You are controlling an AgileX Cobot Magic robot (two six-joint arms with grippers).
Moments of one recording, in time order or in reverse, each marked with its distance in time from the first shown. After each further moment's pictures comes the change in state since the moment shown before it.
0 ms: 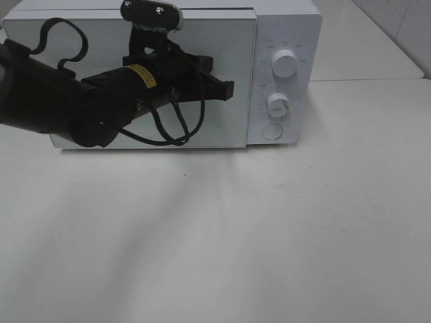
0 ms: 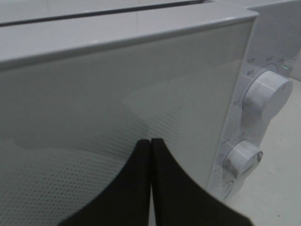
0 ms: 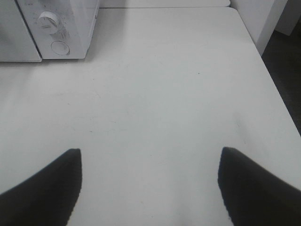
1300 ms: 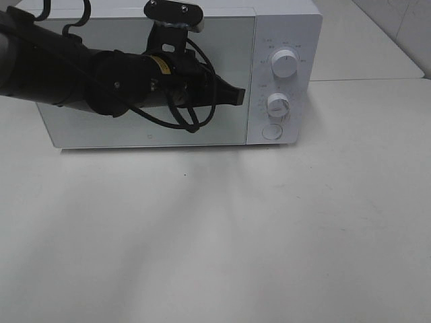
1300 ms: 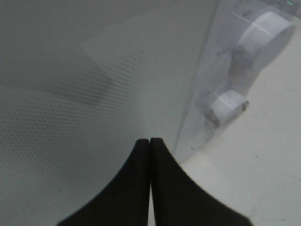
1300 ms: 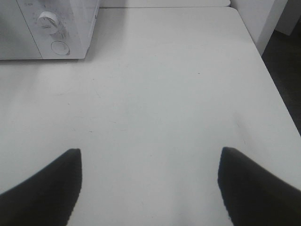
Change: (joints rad) left arm -0.042 -0.028 -0.116 -0.121 0.405 0.098; right arm 0.000 0.000 0.000 0.000 0.000 0.000
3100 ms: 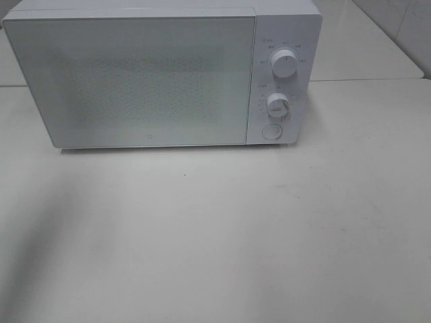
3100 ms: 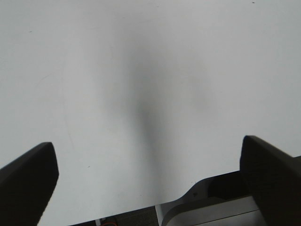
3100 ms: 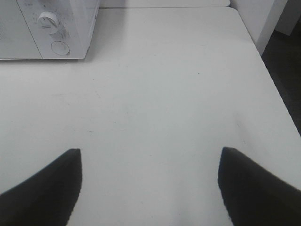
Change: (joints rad) left arm 0.535 -0.682 0.010 0.116 1.421 -0.067; right arm 0.000 0.000 0.000 0.000 0.000 0.000
